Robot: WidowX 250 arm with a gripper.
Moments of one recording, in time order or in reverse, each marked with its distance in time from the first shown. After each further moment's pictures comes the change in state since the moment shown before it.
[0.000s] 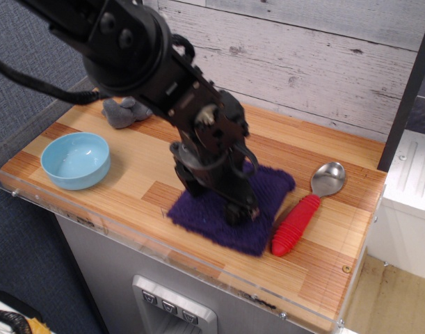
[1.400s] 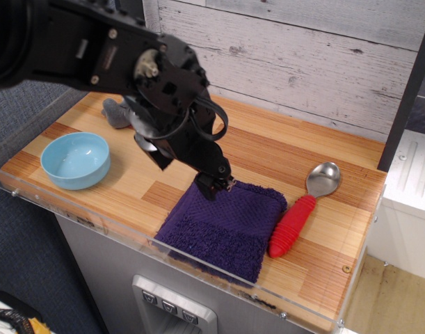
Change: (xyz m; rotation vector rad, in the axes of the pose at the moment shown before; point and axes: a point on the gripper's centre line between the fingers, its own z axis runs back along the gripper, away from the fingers) arm -0.004 0.000 0.074 -0.041 -0.144 0.094
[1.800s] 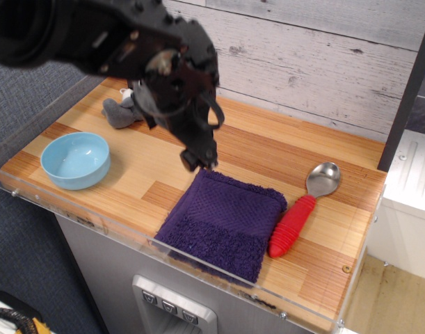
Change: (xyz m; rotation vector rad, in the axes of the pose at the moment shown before) arm 0.016 0.019 0.006 0.203 -0.006 -0.269
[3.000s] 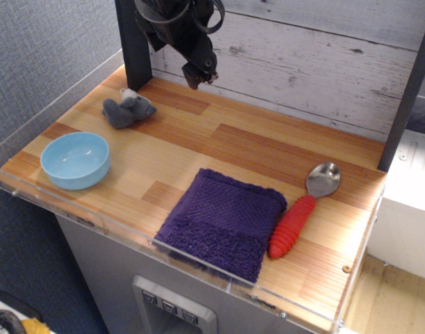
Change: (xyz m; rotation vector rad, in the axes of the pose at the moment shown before) arm 0.057 0.067 -0.009 0.067 -0.092 -0.009
